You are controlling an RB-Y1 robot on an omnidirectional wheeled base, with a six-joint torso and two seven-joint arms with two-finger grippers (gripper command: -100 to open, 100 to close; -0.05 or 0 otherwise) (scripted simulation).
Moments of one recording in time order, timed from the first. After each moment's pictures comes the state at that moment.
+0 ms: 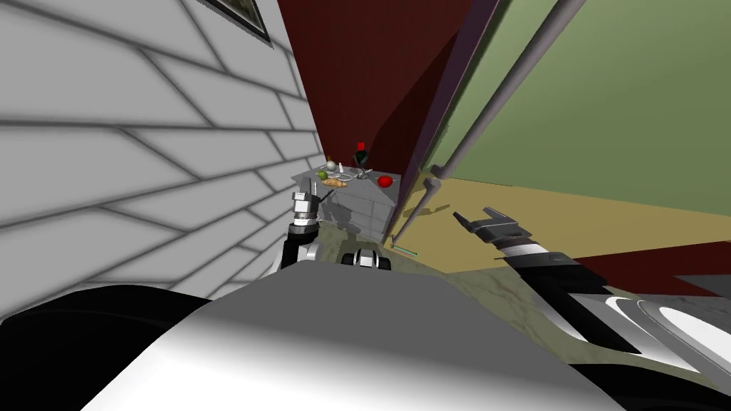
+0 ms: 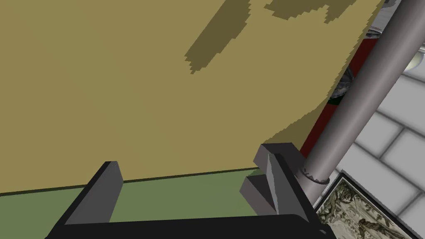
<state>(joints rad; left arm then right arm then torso) 0.50 0.03 -0.07 -2.38 -0.09 -0.41 -0.16 0.86 -0.83 -0.56 -2.27 0.54 -0.16 0.27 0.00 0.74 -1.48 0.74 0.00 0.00</state>
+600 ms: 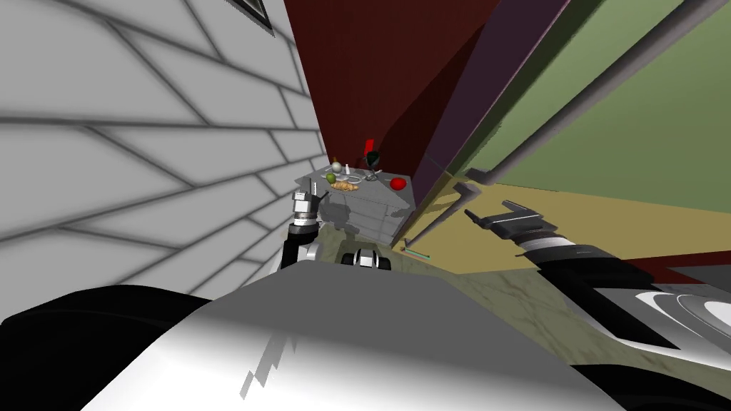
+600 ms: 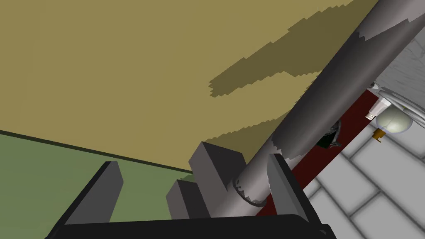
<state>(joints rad) 0.50 0.03 -0.07 -2.38 -0.09 -0.41 -0.16 0.92 -0.96 -0.66 -2.24 0.59 -0.06 0.32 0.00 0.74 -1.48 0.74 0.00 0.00</state>
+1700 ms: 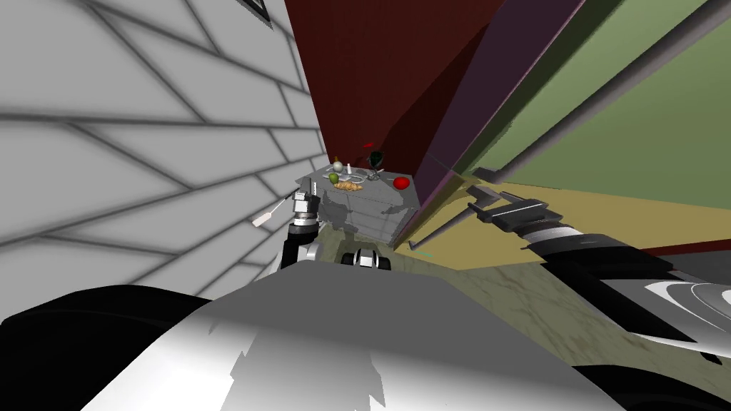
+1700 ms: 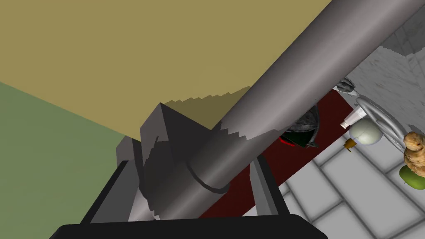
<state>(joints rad) 0.50 0.03 -0.07 -2.38 -0.09 -0.41 -0.16 0.97 -1.06 -0.73 -2.29 0.63 0.00 0.35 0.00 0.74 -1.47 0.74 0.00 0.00</state>
